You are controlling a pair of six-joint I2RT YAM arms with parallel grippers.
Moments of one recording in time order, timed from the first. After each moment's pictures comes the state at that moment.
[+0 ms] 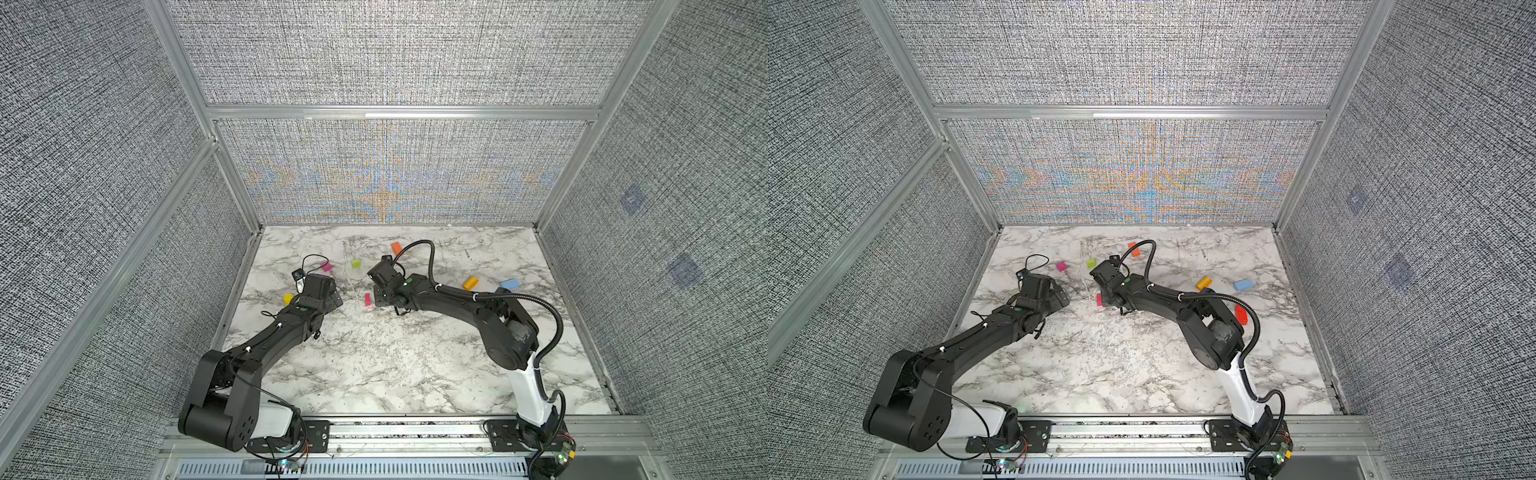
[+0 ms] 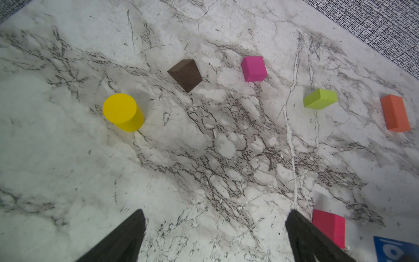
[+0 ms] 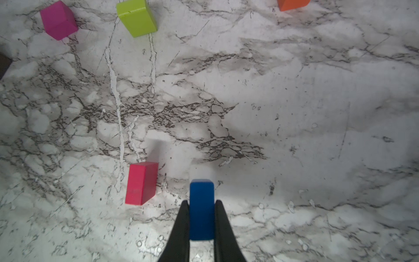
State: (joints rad) left arm -0.32 1.37 0.70 -0.19 -0.29 -0.69; right arm 0.85 2.14 1.63 -0.46 0.32 0.58
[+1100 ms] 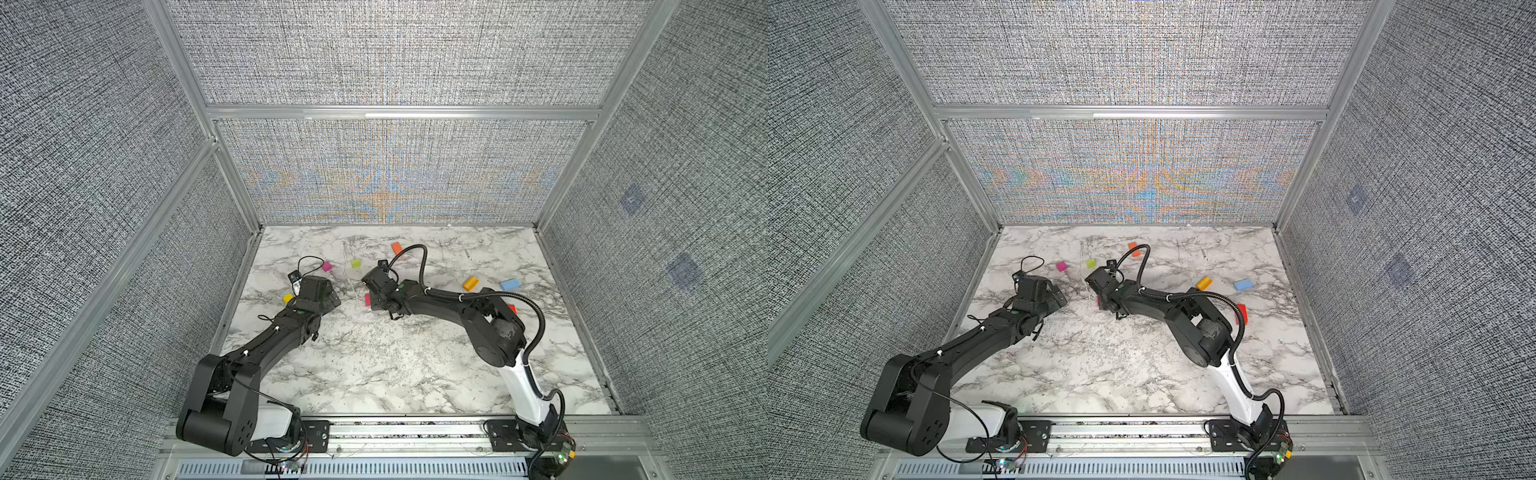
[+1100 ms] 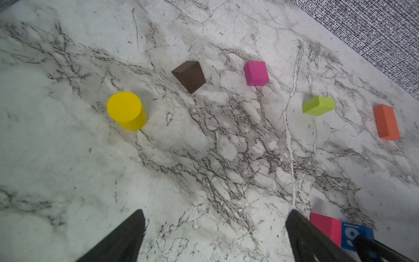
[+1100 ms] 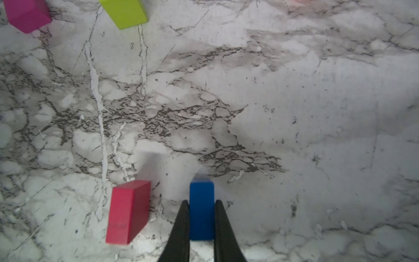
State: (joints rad) left arm -0.29 1.35 0.67 -0.15 -0.28 -0.71; right arm 0.86 2.22 1.65 -0.41 0.38 0.60
